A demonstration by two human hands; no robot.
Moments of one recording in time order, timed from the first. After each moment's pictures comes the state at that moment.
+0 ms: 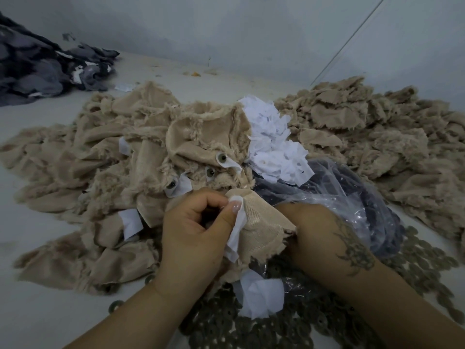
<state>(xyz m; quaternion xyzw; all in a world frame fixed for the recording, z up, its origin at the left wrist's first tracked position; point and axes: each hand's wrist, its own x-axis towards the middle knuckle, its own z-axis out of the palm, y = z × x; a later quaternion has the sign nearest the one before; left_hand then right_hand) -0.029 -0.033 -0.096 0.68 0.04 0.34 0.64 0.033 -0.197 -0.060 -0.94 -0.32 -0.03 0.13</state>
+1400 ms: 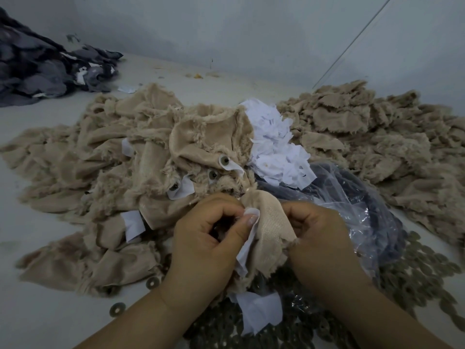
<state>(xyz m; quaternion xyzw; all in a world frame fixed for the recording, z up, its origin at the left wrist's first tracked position) -0.036 -0.037 -0.095 0.74 -0.04 0.33 0.59 0.008 -0.185 -0.061 -0.78 -0.20 0.02 0.59</state>
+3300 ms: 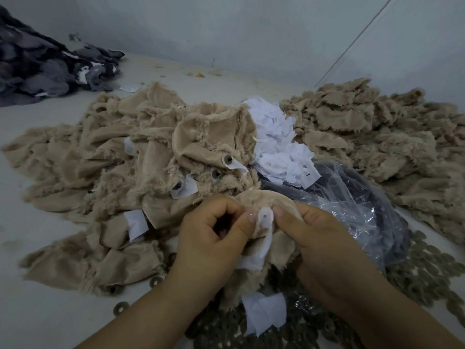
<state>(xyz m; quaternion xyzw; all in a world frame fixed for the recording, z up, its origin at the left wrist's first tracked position) -0.033 -0.034 -0.094 0.74 -0.01 0.30 0.61 0.012 -0.179 -0.066 -0.60 -0.08 0.23 0.76</state>
